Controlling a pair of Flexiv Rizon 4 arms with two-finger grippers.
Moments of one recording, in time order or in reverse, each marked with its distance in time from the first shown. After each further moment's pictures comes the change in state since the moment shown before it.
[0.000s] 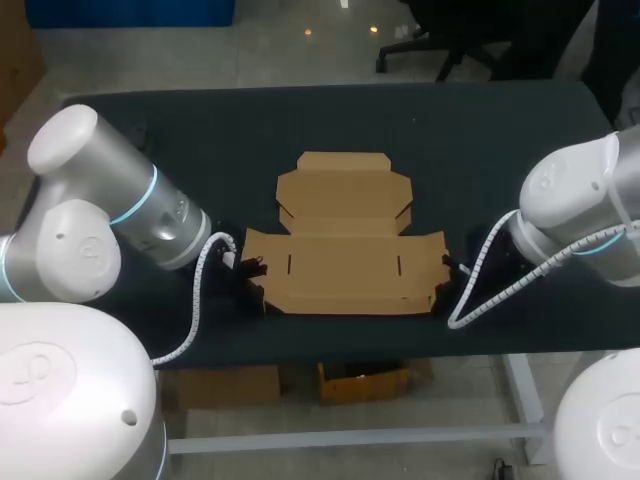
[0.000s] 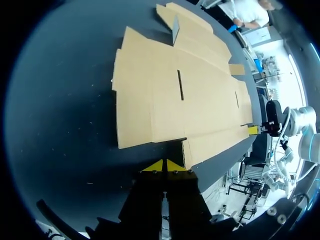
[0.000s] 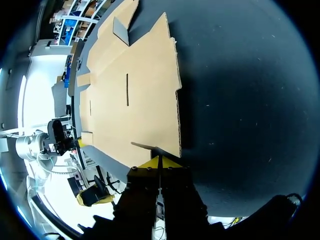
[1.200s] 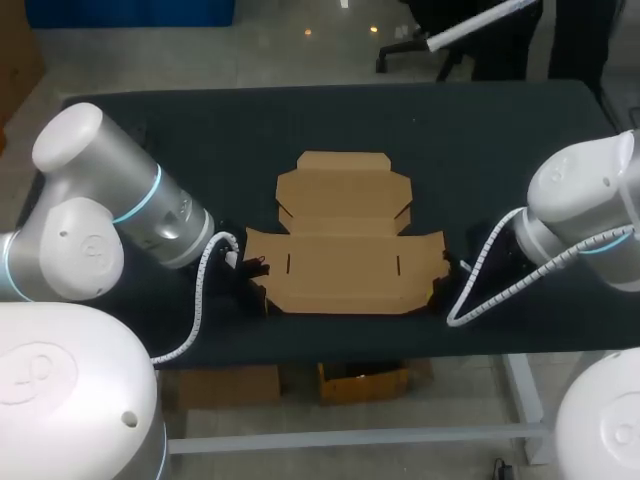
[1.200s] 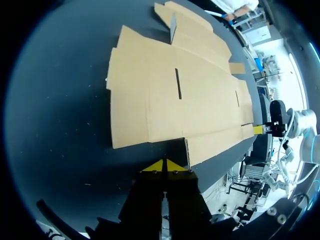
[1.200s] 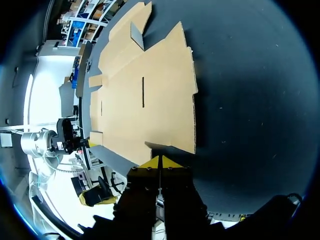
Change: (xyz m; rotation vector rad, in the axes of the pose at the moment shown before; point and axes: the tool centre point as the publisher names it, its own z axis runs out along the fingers) left arm 0.001 0.000 0.002 -0.006 -0.005 0.002; right arm 0.016 0.000 -0.007 -0.037 0.064 -0.025
